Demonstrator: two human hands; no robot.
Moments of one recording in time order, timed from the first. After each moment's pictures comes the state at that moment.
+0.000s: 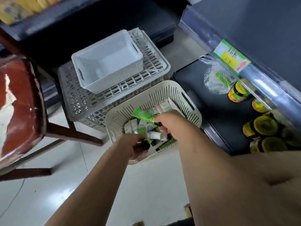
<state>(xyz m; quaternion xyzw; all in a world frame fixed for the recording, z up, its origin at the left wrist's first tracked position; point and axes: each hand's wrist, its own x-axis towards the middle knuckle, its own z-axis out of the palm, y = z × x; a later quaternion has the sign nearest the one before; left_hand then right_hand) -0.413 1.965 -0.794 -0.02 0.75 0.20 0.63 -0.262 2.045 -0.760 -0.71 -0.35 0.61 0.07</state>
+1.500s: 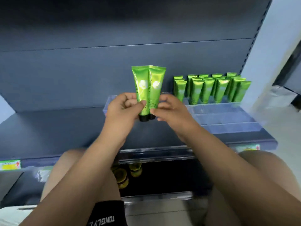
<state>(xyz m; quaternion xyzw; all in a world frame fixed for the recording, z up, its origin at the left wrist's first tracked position) 0.041 1.807 -0.471 0.67 0.16 0.33 0.65 0.152 1.686 -0.490 -0.67 -0.30 0.18 0.65</state>
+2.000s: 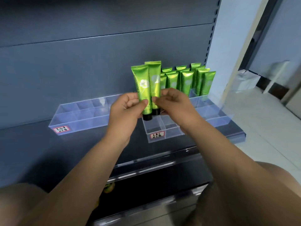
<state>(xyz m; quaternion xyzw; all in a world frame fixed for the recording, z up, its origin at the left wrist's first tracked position) 0.177 1.738 -0.503 0.68 0.12 0.25 0.68 0.268 1.599 -0.506 -0.71 -0.22 0.10 0.66</state>
